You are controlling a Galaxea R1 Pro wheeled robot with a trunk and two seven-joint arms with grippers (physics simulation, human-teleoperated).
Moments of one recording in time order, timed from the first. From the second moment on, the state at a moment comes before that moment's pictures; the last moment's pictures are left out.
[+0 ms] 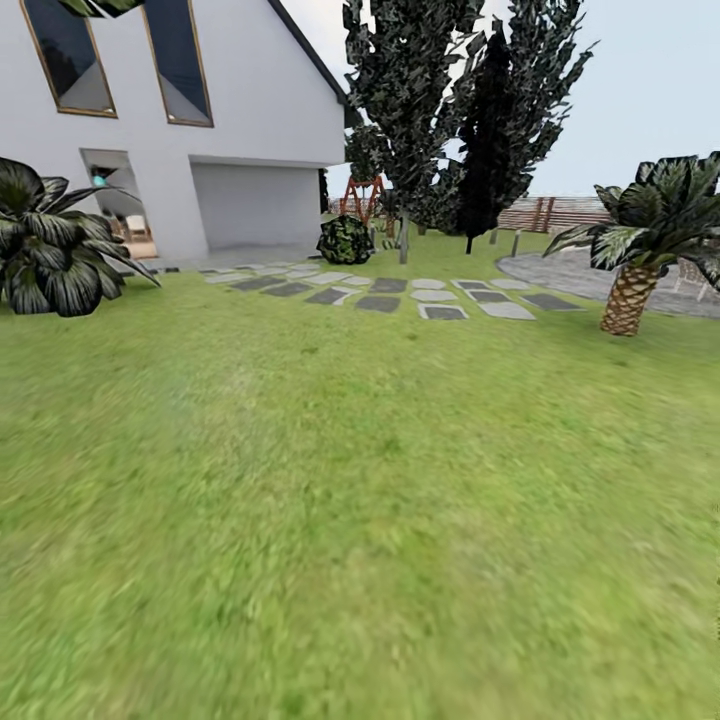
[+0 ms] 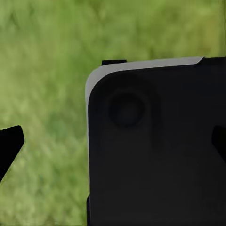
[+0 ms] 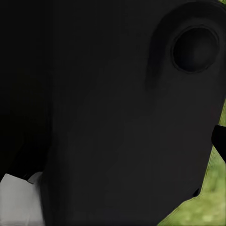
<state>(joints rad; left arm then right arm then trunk) 0.00 0.03 -0.01 0.00 0.00 -0.37 0.00 0.00 0.07 0.07 -0.06 0.00 -0.05 0.01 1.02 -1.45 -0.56</state>
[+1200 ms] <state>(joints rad) 0.00 0.03 -0.01 0.00 0.00 -0.38 0.00 0.00 0.07 0.07 -0.06 0.00 -0.05 0.01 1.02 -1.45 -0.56</state>
